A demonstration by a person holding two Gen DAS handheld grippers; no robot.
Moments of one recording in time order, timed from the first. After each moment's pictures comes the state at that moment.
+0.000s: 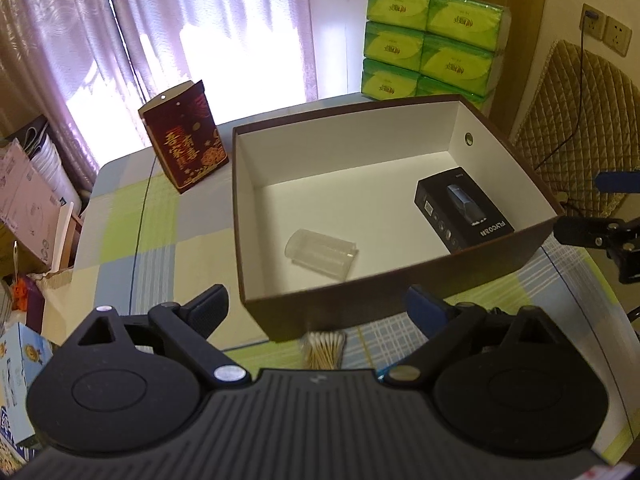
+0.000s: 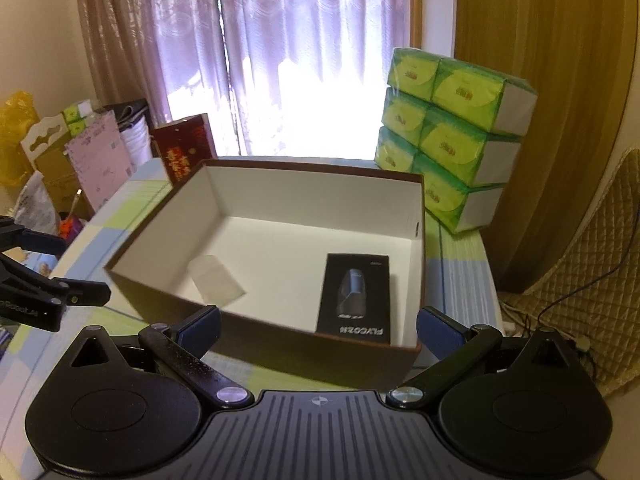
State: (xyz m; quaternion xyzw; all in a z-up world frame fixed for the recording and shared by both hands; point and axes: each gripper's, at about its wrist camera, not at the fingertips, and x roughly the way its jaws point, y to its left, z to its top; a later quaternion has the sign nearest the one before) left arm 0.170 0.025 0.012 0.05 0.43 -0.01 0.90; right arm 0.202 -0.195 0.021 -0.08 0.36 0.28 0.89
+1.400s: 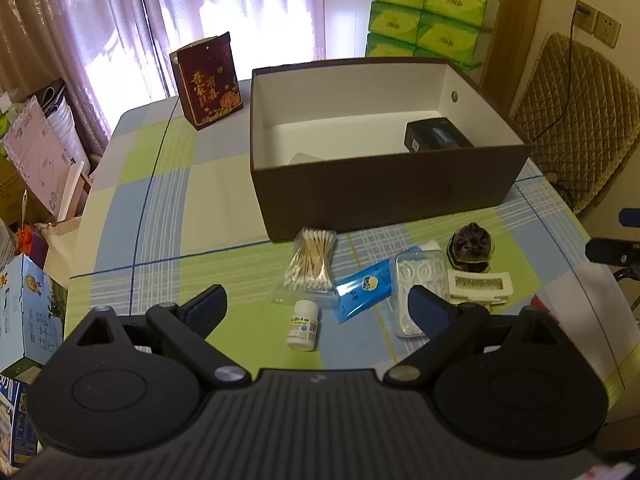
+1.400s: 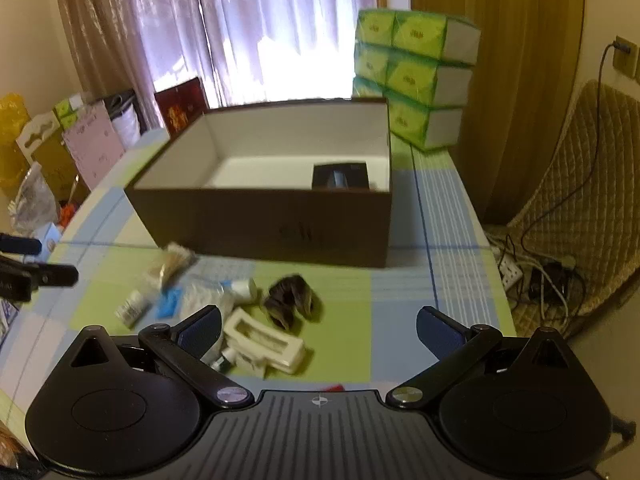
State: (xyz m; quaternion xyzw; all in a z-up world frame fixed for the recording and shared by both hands) left arm 0.065 0.029 -0.009 0.02 0.45 0.00 0.90; right arm 0.106 -0.256 -0.012 -0.05 0.40 0.25 0.88
